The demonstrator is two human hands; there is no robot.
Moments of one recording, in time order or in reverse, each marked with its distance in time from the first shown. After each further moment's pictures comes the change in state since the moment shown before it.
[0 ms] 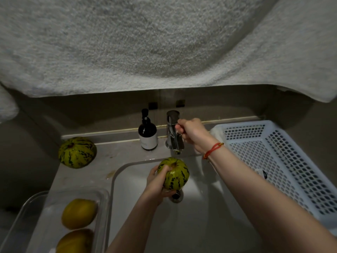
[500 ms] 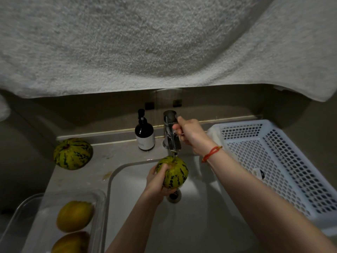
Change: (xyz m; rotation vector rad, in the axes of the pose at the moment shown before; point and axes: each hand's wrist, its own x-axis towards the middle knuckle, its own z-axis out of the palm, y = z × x) left_hand 0.004 0.001 0.010 -0.064 0.005 -0.038; right_hand 0.004 0.007 -0.002 0.033 0.012 -0.052
